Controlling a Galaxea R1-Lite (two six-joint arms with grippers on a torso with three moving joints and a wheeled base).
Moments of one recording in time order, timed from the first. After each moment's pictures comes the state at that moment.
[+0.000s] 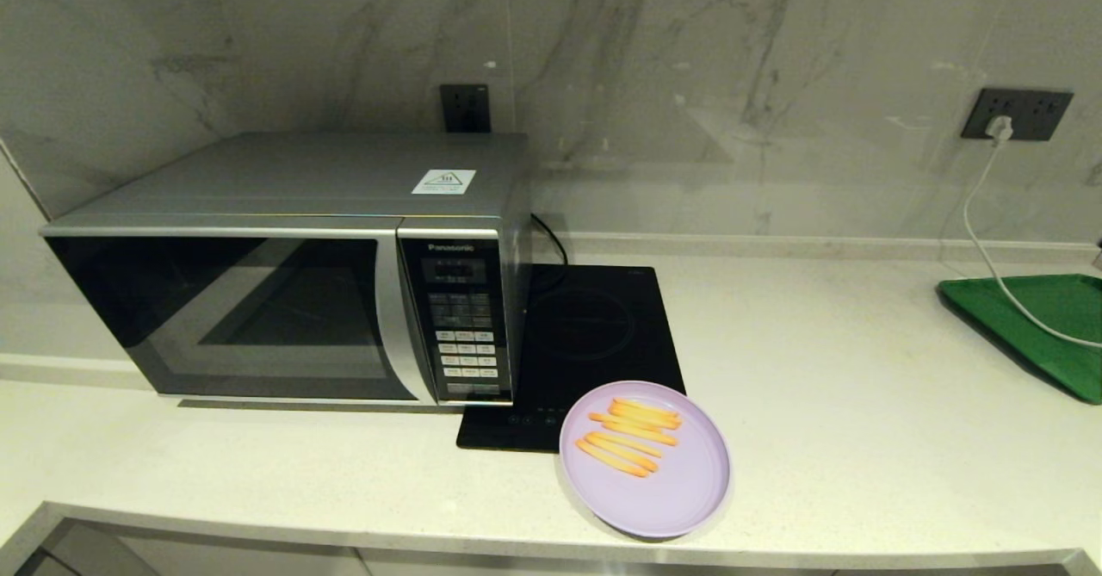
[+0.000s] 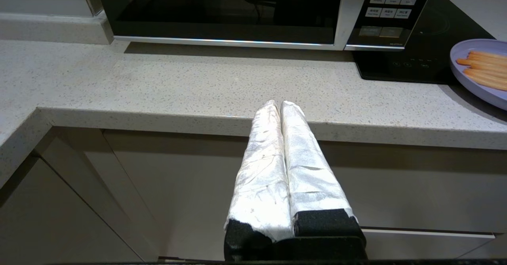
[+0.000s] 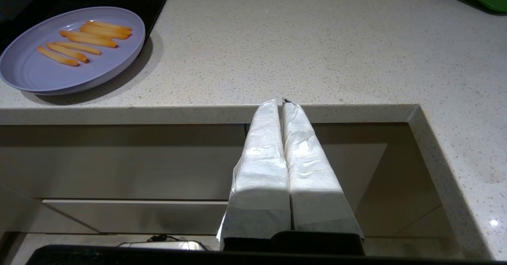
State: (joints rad) left arm 0.00 0.00 -0.02 0.03 0.01 -0.05; right arm 0.00 0.00 -0.11 0.26 -0.04 0.09
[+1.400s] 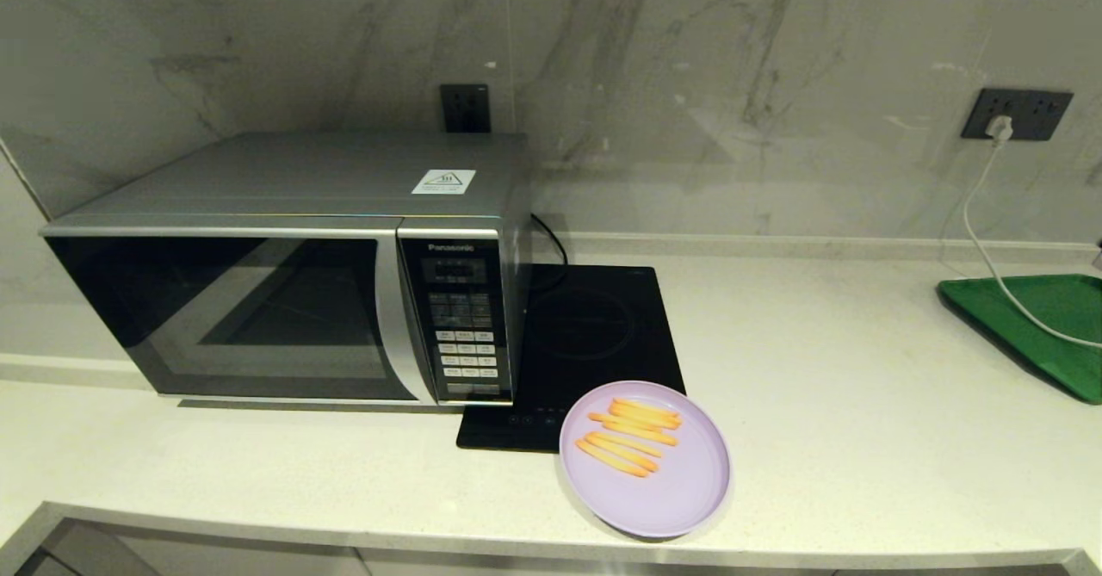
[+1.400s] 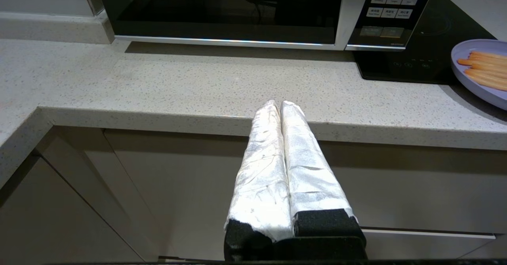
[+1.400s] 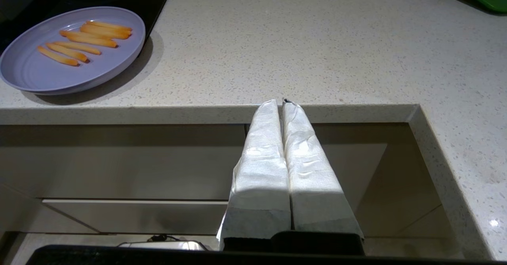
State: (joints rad) left arm 0.00 0.00 -0.02 0.03 0.01 -0.05; right arm 0.00 0.00 -0.11 0.26 -0.04 0.09
